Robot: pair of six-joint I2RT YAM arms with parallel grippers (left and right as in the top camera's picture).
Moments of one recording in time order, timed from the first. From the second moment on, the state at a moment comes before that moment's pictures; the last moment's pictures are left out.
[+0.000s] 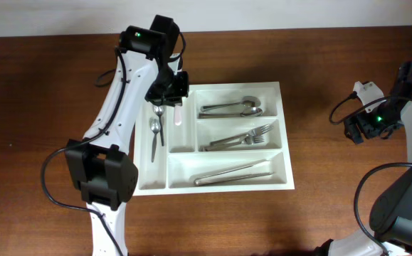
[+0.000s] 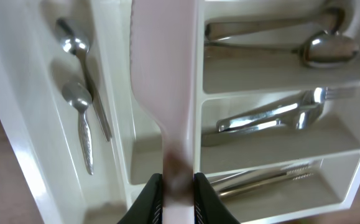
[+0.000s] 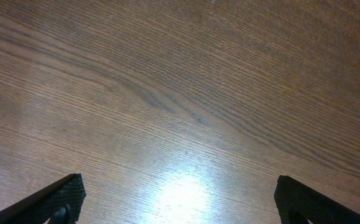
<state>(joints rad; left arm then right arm) -0.32 2.19 2.22 -1.50 0.17 -0.34 -0.43 1.79 1.47 -1.05 -0.06 -0.80</state>
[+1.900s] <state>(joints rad) -0.39 2.19 1.88 -1.27 0.07 -0.37 -0.43 1.79 1.47 -1.05 -0.06 -0.80</state>
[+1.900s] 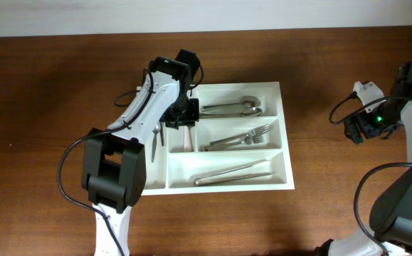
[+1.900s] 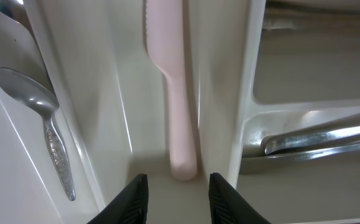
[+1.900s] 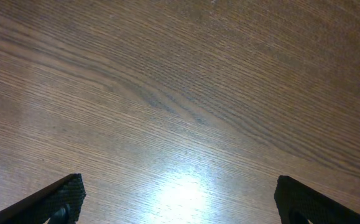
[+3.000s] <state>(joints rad) -0.10 1.94 2.72 -1.68 0.07 0.02 -0.43 1.79 1.47 -1.05 -0.06 -0.80</state>
